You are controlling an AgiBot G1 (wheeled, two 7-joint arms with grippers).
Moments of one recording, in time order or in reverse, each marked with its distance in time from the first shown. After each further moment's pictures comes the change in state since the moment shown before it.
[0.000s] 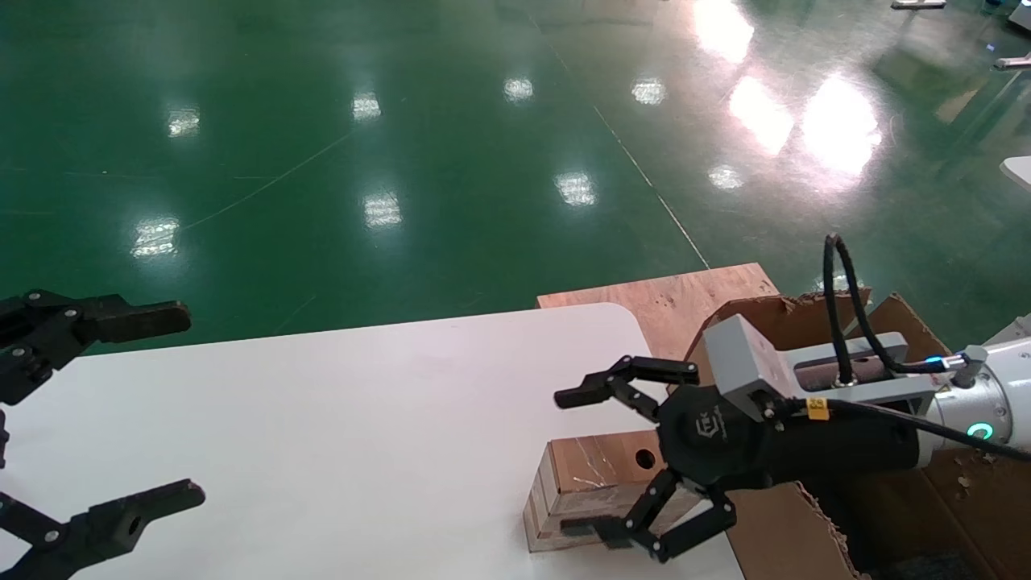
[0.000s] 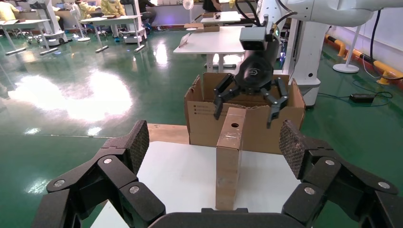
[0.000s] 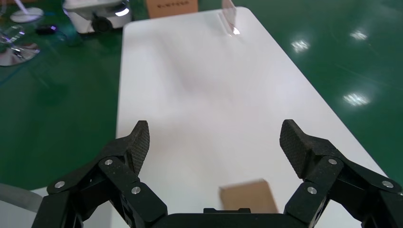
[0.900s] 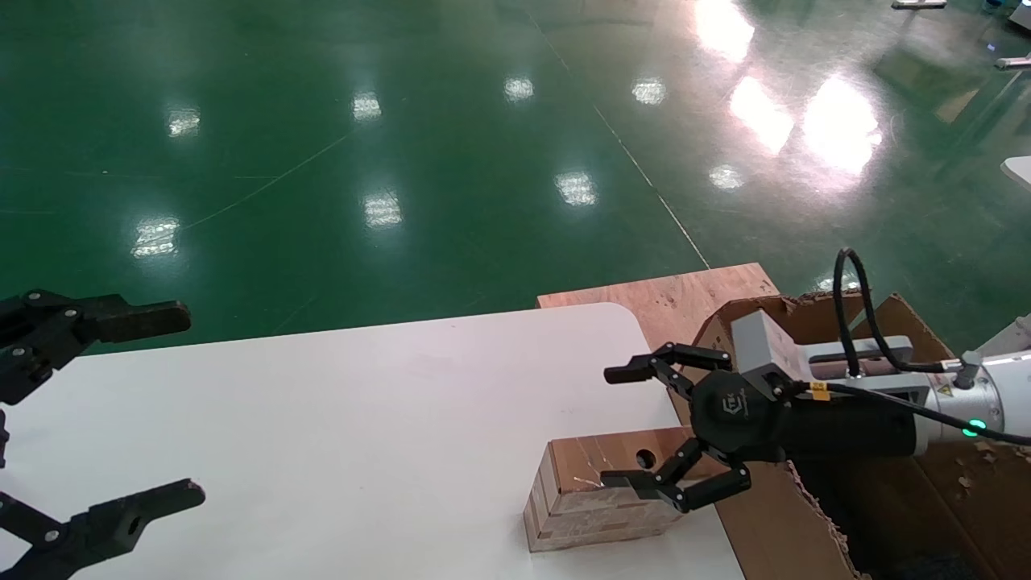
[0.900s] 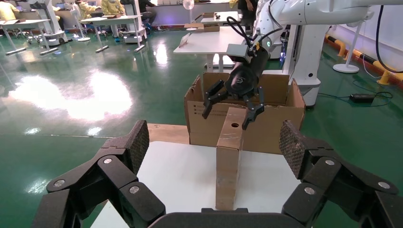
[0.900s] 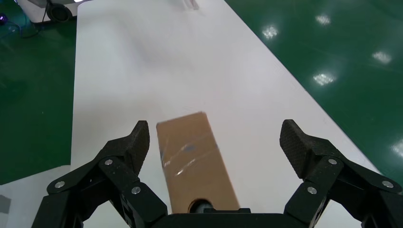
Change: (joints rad) left arm 0.000 0.000 0.001 0.000 0.000 0.000 0.000; right arm 0.095 0.004 -0.261 -0.299 0.070 -0.001 -0.237
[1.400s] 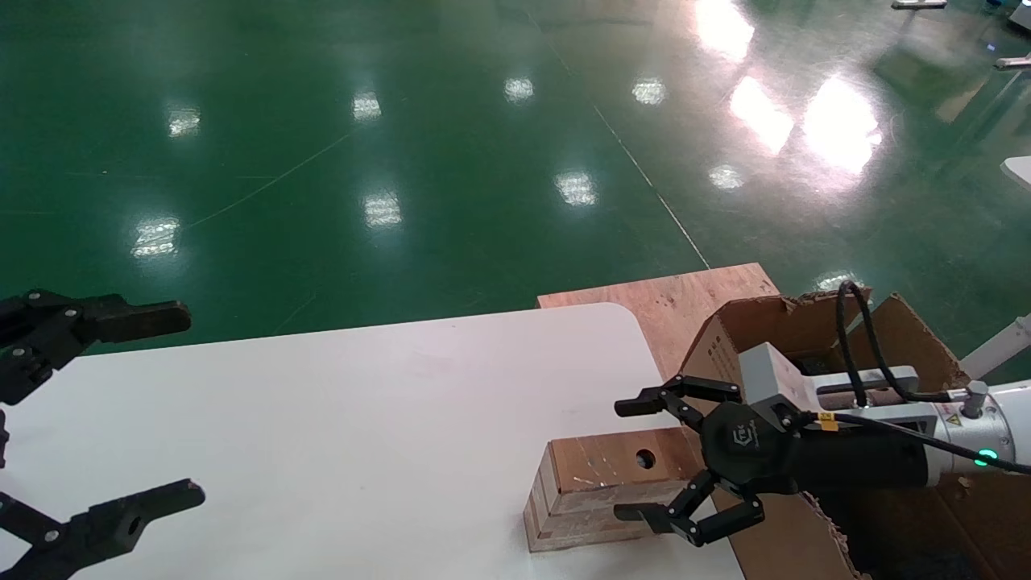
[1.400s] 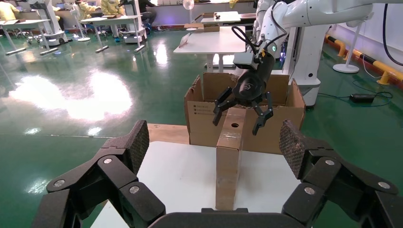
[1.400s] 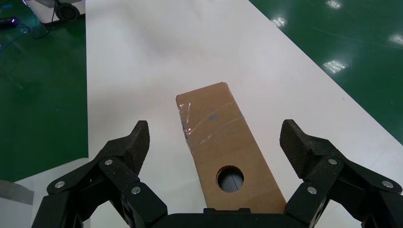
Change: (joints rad) left arm 0.000 0.000 0.000 0.000 0.000 0.000 0.000; right arm -0.003 0.026 -0.120 -0.033 0.067 0.001 -0.036
